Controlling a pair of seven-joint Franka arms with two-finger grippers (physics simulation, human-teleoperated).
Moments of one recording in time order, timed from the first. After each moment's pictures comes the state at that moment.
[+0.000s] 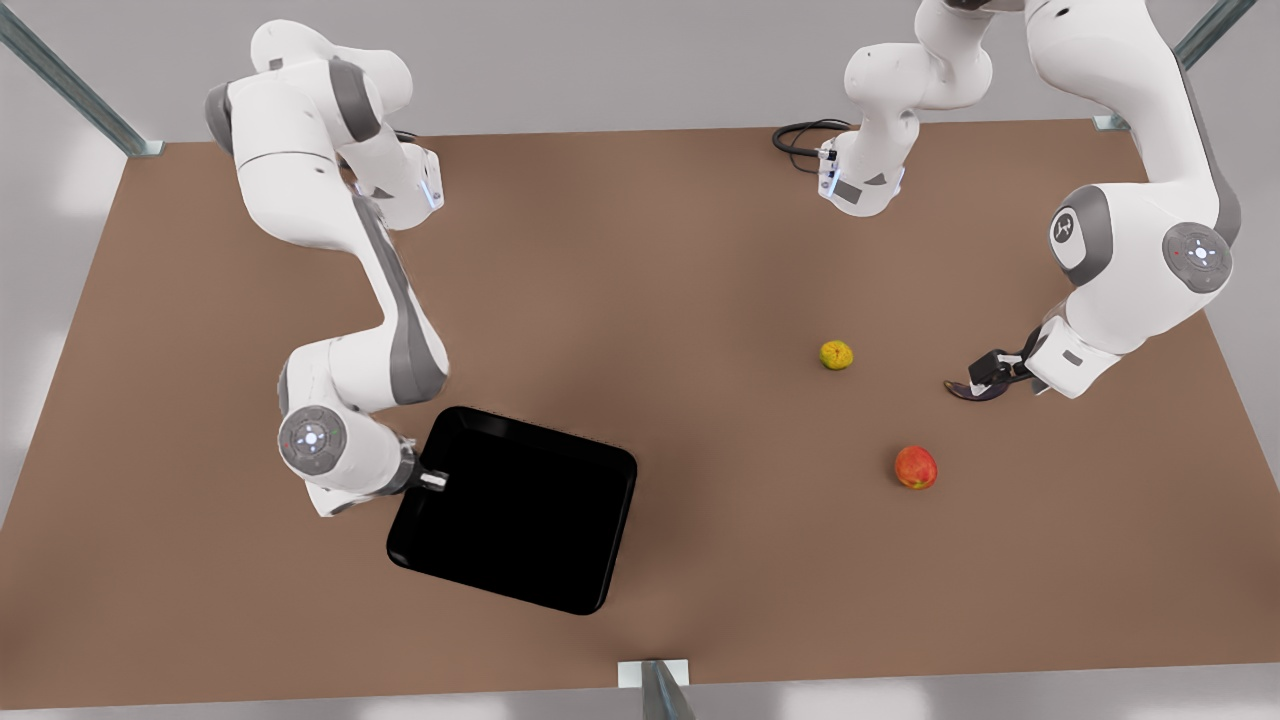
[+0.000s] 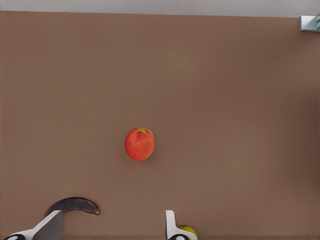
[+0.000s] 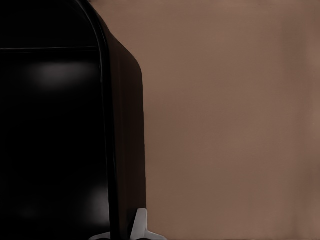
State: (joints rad) left arm -0.07 0.13 0.07 -1.72 -0.06 1.90 0.02; right arm 0.27 0.64 -0.08 -1.22 0.07 1.77 0.49
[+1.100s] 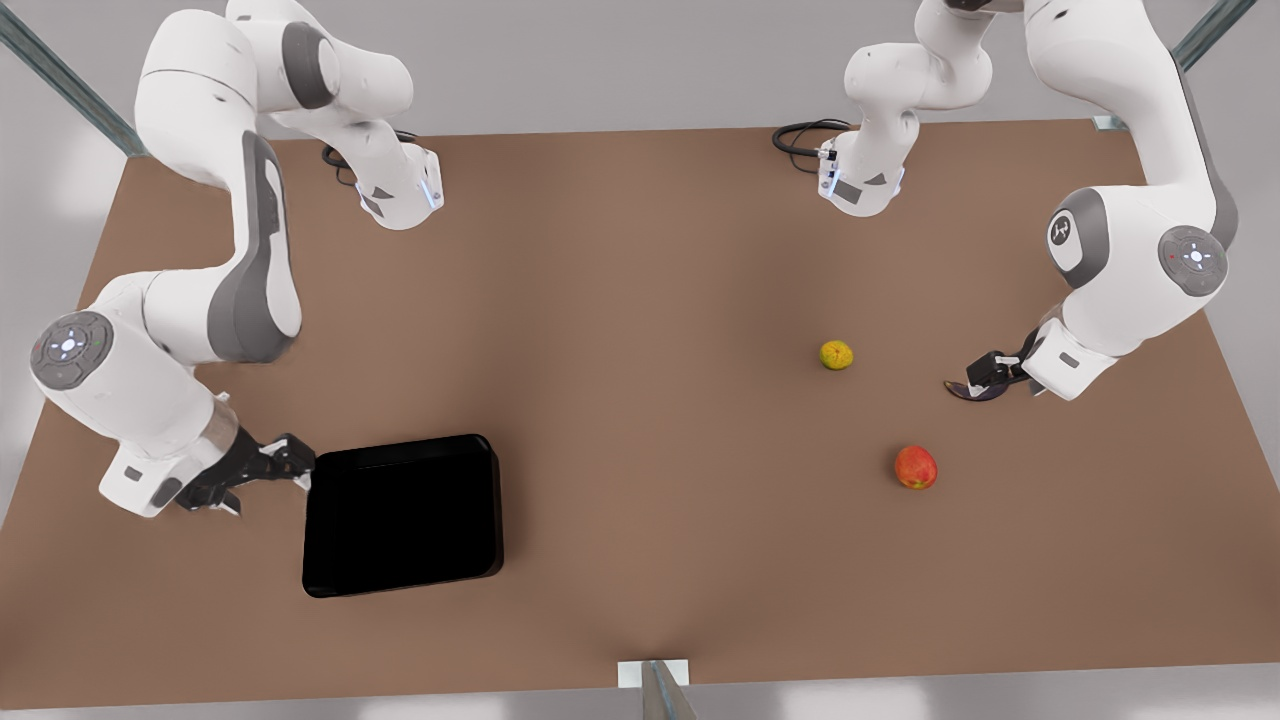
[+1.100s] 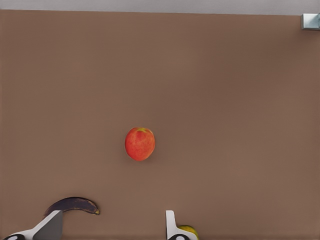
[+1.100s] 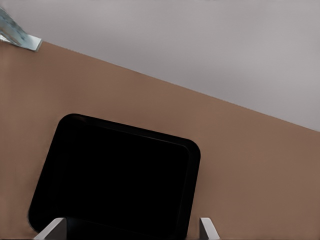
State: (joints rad) left arm -0.07 0.13 0.07 -1.72 -0.05 1.90 0.02; right arm 0.15 0.44 -0.11 -1.22 0.09 1.85 -0.31
